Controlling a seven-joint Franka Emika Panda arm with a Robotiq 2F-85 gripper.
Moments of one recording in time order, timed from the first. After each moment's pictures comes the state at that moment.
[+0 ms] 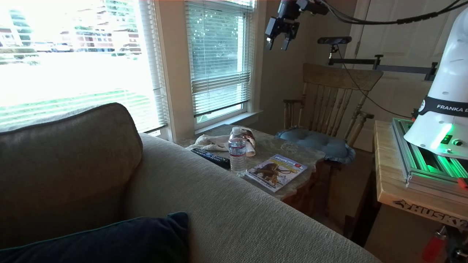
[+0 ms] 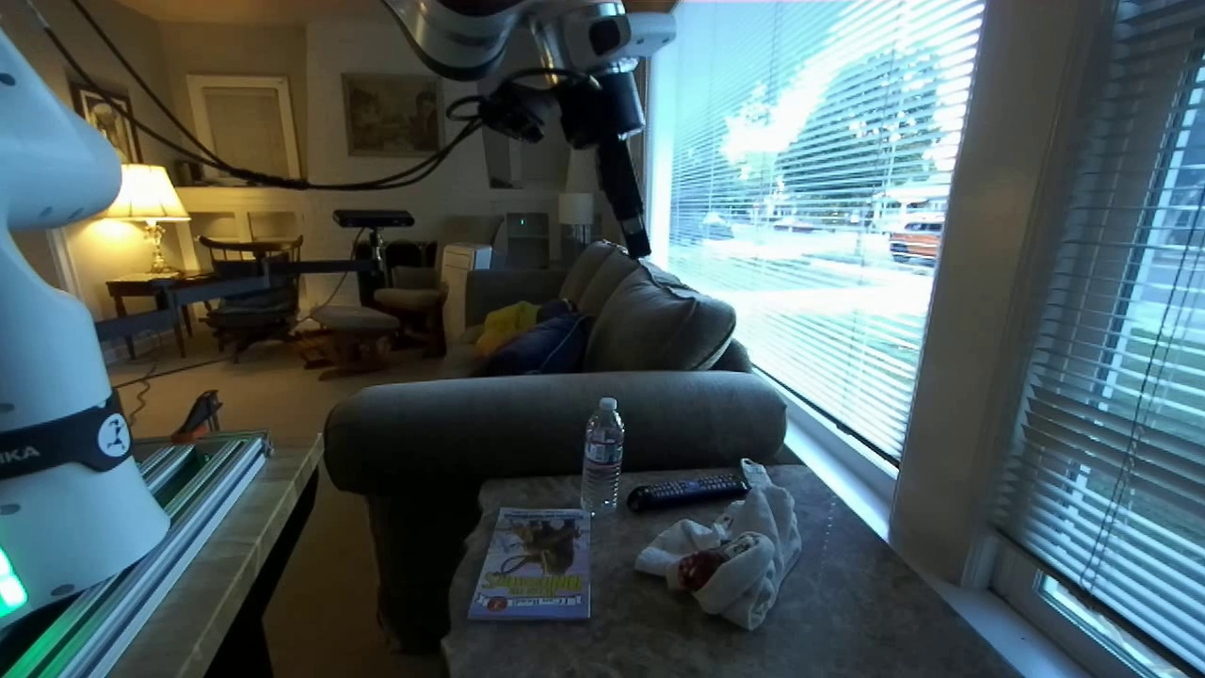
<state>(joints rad) -0.09 -0.20 0.13 -2.41 -0.13 2.52 0.46</state>
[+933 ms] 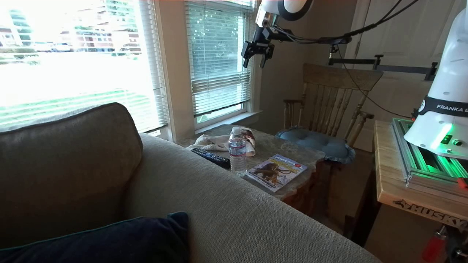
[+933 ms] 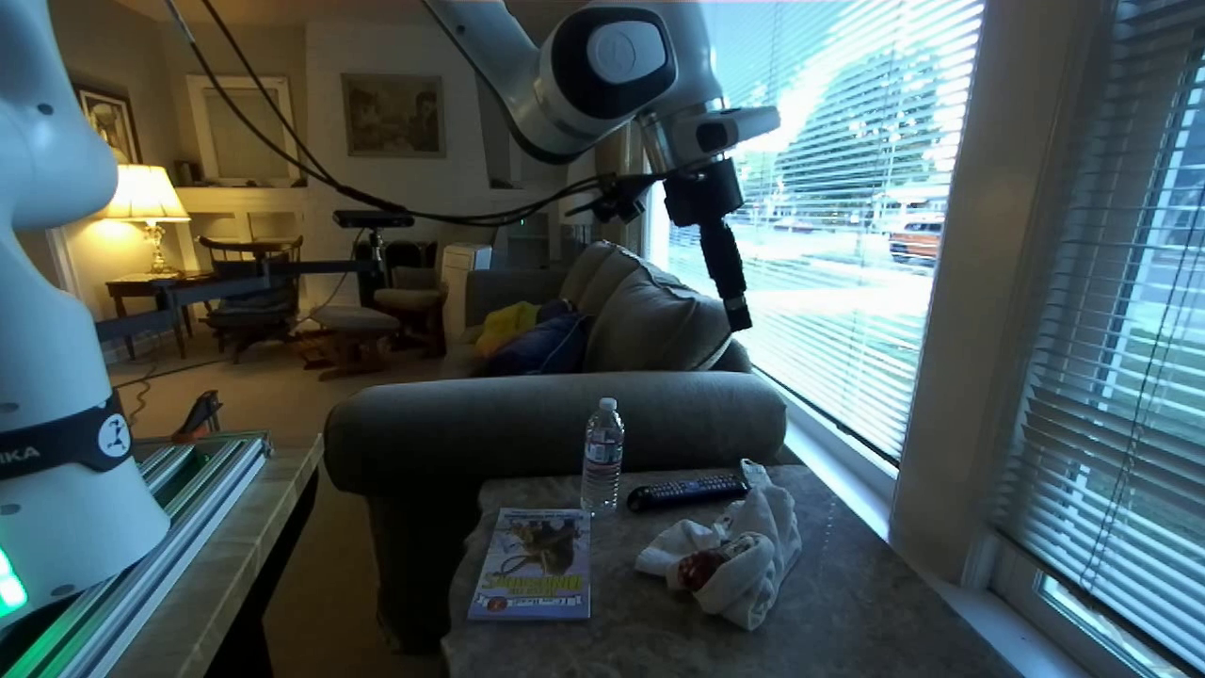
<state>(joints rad) -0.04 0.19 0.04 -2.15 -0.27 2.68 0.66</state>
